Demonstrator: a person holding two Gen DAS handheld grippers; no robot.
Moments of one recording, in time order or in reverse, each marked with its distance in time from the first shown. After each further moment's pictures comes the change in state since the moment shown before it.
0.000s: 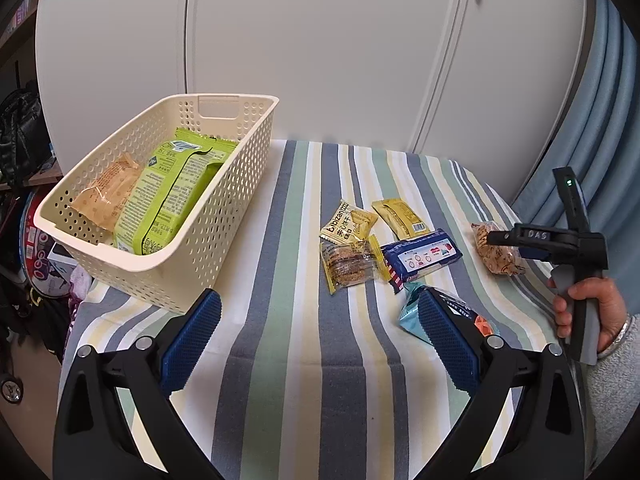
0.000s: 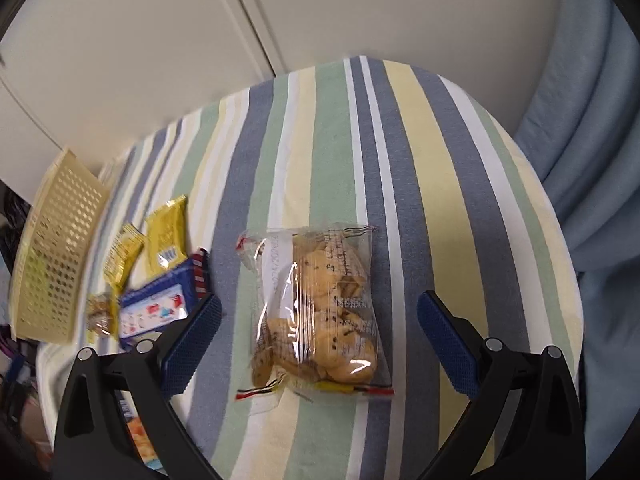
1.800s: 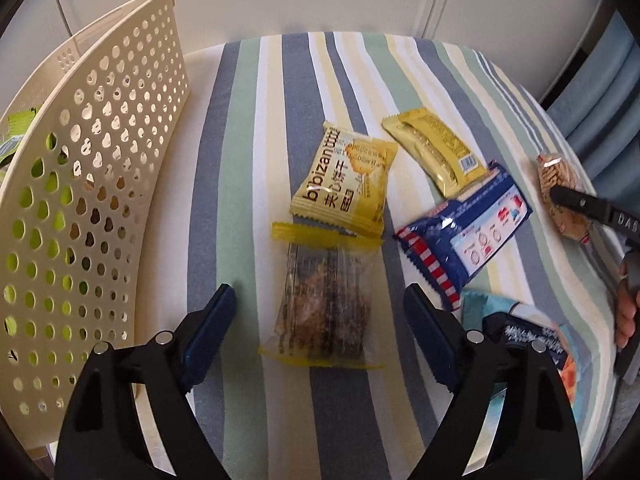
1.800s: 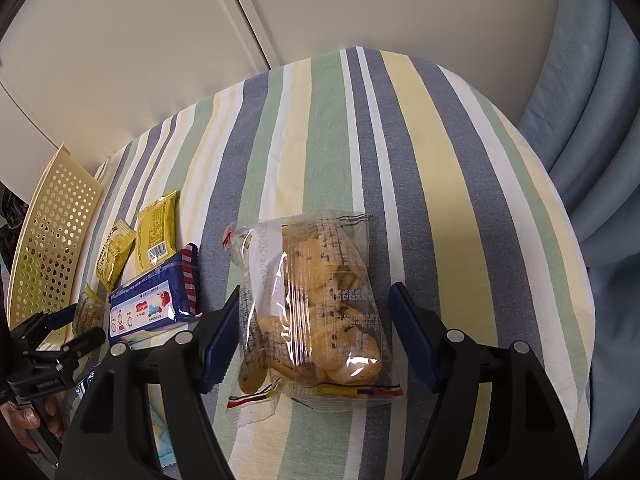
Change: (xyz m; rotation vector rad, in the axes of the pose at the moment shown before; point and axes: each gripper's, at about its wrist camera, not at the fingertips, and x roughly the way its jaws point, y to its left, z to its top) left arm 0.140 -0.014 0.022 0.179 0.403 -0.013; right arm 0.003 -0.012 -0.007 0.027 -0.009 0.032
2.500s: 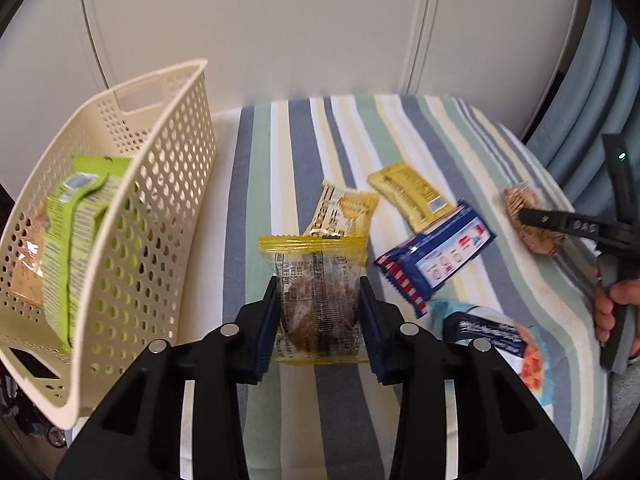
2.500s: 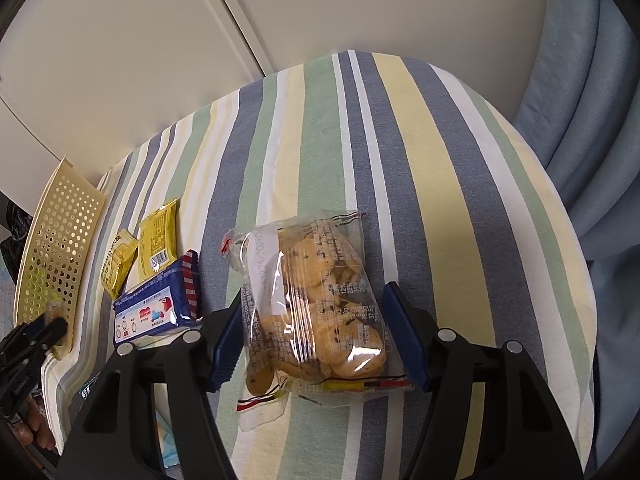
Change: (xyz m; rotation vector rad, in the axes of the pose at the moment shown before) left arm -0.078 0.014 -0.025 0.004 -0.208 0.009; right arm -0.004 -0.002 -0.004 0.040 -0.019 0.015
